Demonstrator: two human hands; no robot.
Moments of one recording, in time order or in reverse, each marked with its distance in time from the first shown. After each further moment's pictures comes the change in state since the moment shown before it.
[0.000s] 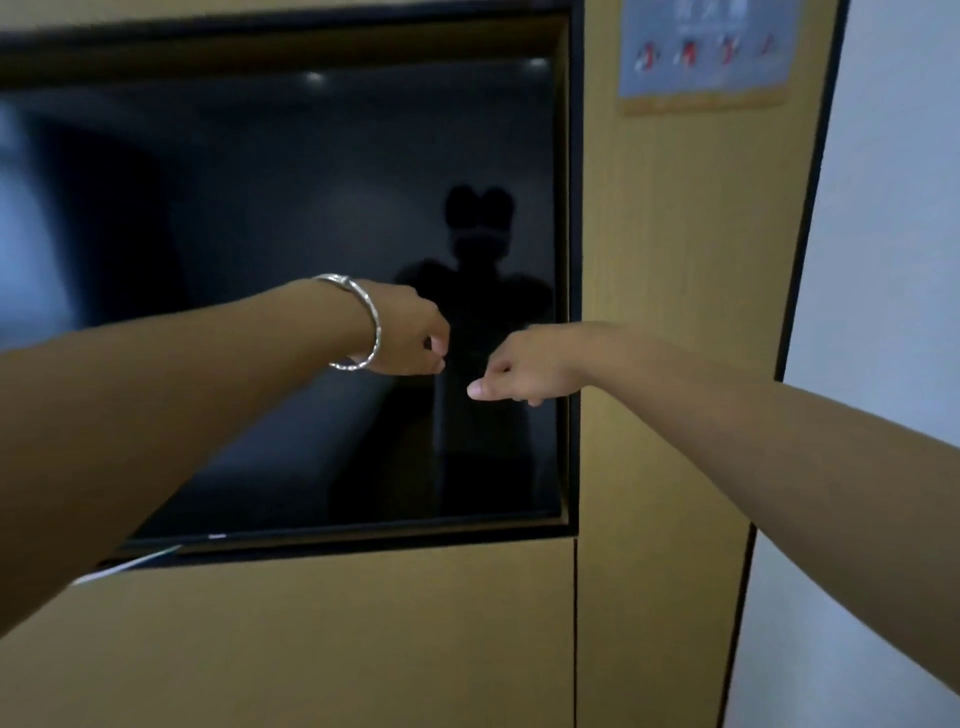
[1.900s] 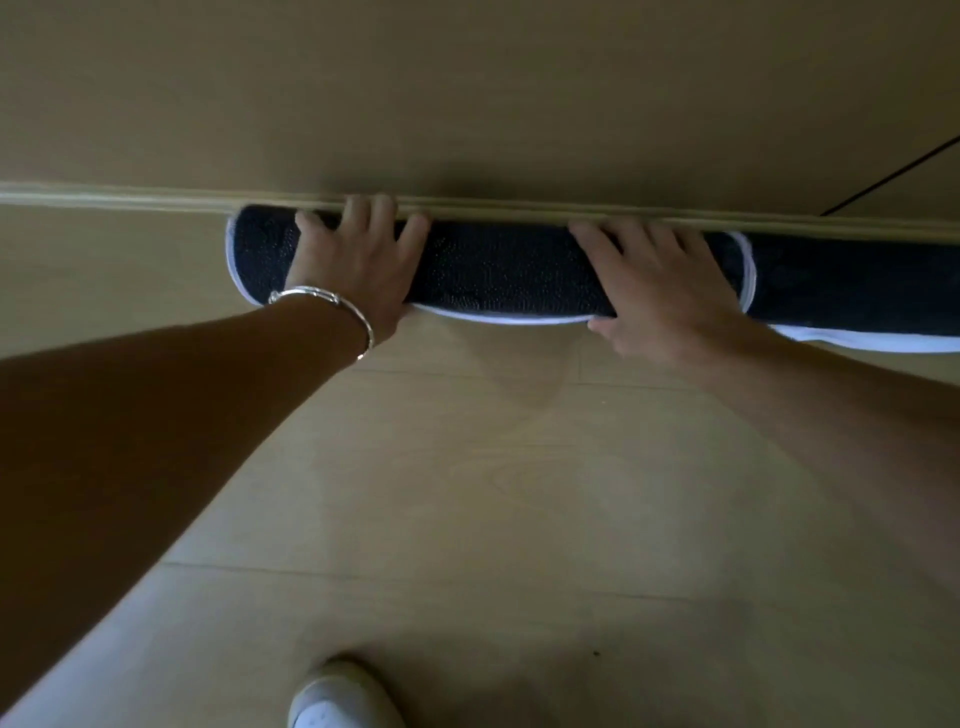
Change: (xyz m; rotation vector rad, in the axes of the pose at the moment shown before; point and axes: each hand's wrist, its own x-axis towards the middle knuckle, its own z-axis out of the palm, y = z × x) left_hand -0.005 0.338 1.192 -0.108 -0.382 -0.033; right_hand 0.227 0.029 1.180 -0.070 -0.219 0.043
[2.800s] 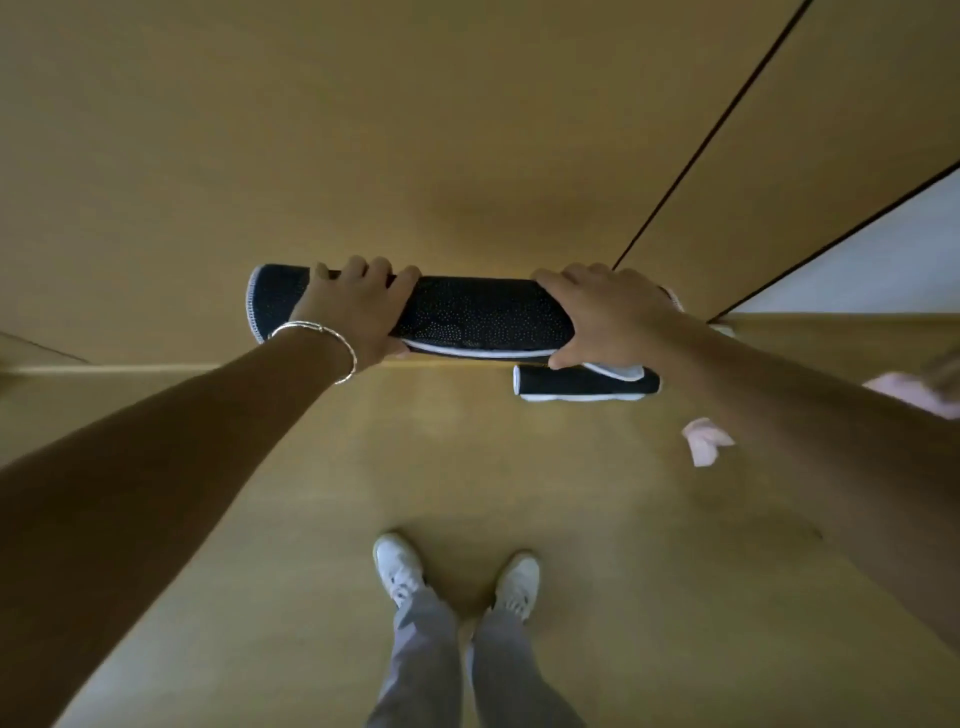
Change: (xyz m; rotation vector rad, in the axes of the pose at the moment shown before) left_hand -0.247 -0.157 -0.590 -0.139 0.001 0.127; right_hand -0.269 0.037 -0.617 0.058 -0.122 0.005
